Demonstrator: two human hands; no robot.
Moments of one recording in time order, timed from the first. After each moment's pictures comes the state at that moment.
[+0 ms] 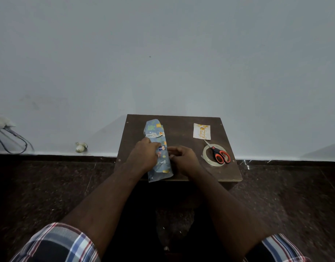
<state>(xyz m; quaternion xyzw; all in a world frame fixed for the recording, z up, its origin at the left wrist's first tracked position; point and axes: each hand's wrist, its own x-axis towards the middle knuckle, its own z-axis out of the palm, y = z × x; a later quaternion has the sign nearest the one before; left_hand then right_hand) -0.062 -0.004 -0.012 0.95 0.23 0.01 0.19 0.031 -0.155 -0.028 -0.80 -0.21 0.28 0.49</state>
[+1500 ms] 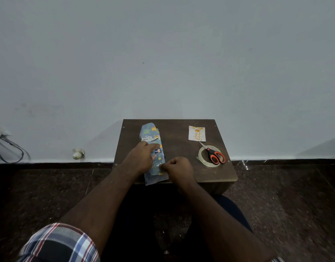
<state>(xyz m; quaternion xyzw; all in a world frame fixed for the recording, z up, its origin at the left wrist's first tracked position) -0.061 -0.003 -0.010 0.95 0.20 0.00 0.22 -0.012 -0.165 0.002 -0.84 -0.11 0.27 0.45</state>
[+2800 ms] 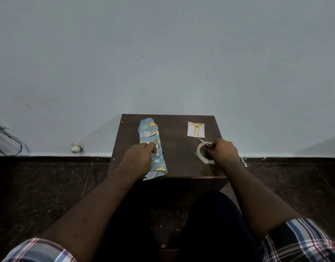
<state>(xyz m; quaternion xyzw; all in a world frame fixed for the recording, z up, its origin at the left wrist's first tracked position) -0.087 -0.024 -0.002 0.97 0.15 0.08 0.17 0.116 -0.253 0.002 -0.97 -0.18 0.07 0.12</state>
